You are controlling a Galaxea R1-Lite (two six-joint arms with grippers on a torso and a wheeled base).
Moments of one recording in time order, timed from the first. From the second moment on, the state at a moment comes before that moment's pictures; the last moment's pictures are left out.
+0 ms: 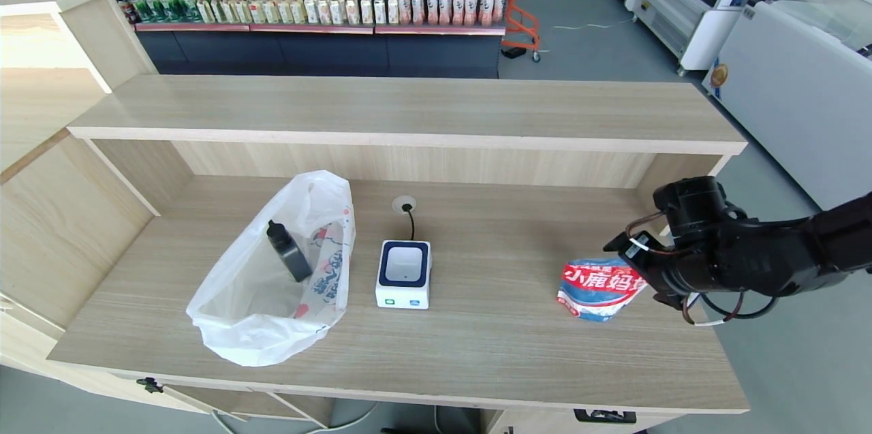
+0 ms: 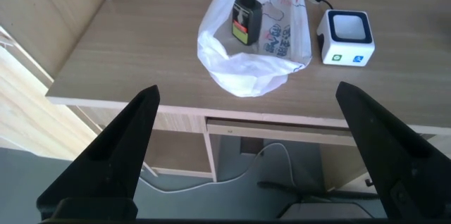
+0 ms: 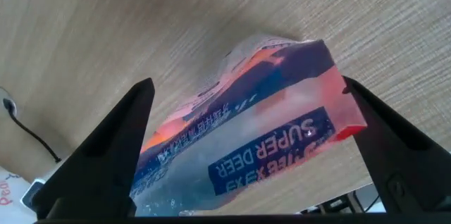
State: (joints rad) left arm 0.00 0.00 0.00 0.00 0.01 0.00; right arm 0.19 1.94 -0.96 -0.22 -0.19 0.93
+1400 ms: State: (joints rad) left arm 0.00 0.00 0.00 0.00 0.01 0.00; right arm 0.07 1.67 -0.80 -0.44 0.80 0.35
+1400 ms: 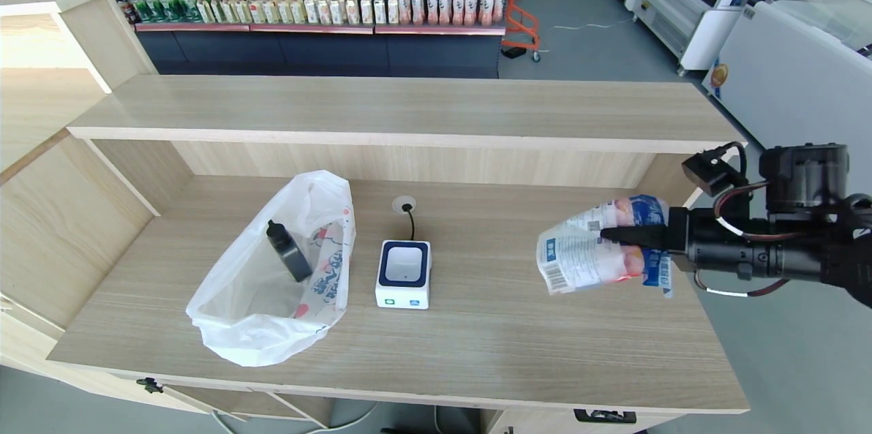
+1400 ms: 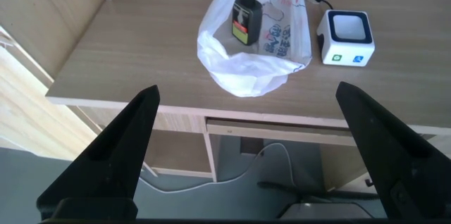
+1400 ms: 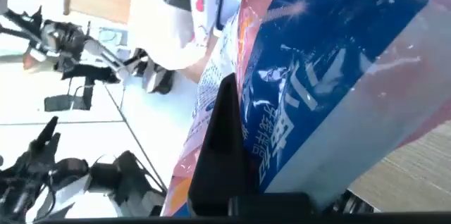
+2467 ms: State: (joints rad) left arm 0.00 0.00 0.00 0.00 0.01 0.00; right arm 0.25 1.37 -0.65 -0.45 1.12 0.29
